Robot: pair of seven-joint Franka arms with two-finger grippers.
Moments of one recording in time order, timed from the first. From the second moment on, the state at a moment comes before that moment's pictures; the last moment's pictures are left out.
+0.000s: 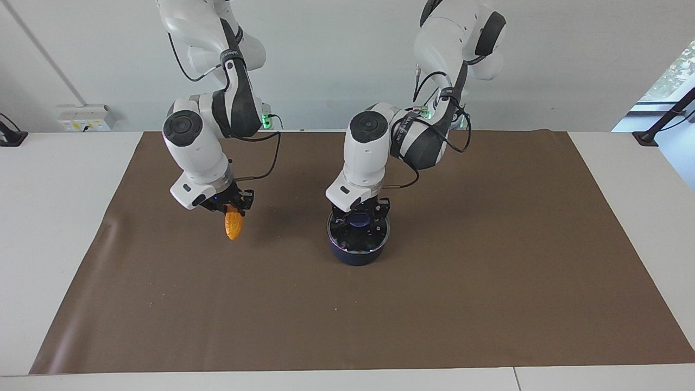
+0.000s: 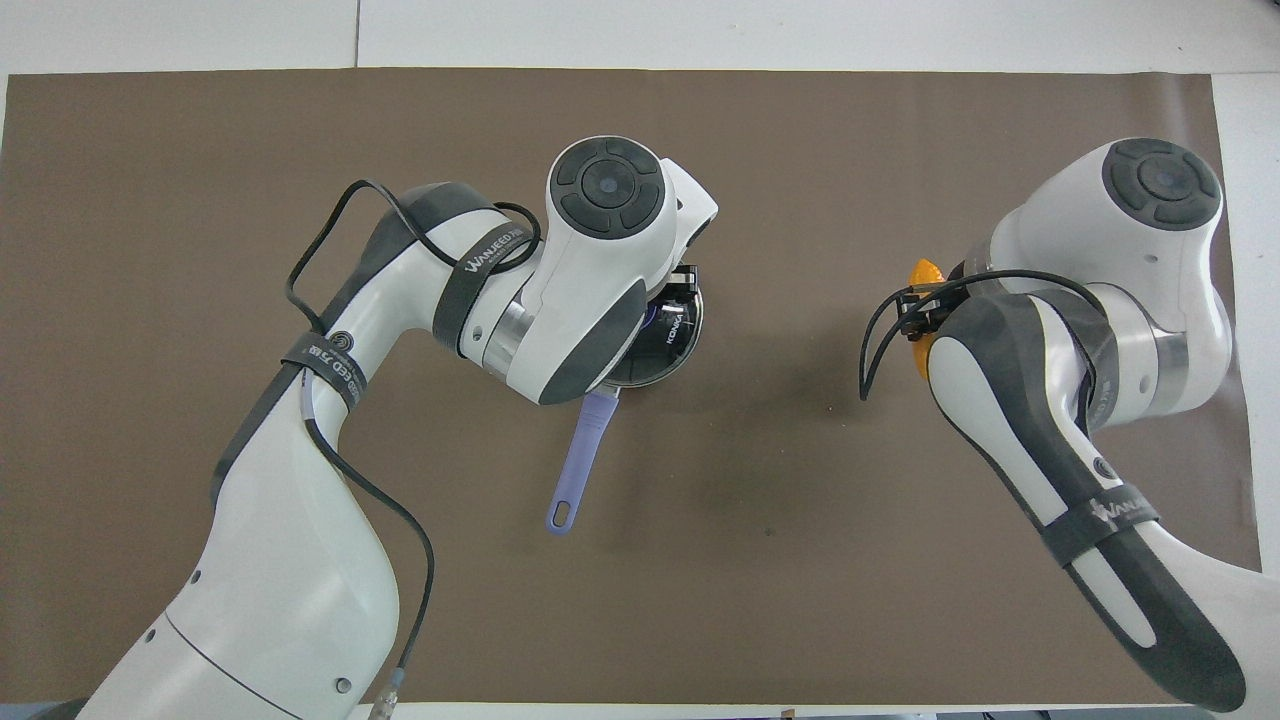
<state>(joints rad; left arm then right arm) -0.61 0.55 -0.08 -1.35 0.04 1.94 -0.60 0.13 0.17 0.01 -1.91 0.01 1.99 0.11</state>
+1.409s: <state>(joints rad) -0.33 0.35 -0.07 -1.31 -0.04 1.64 -0.40 0.25 0.20 0.02 -1.80 0.07 1.97 0.31</state>
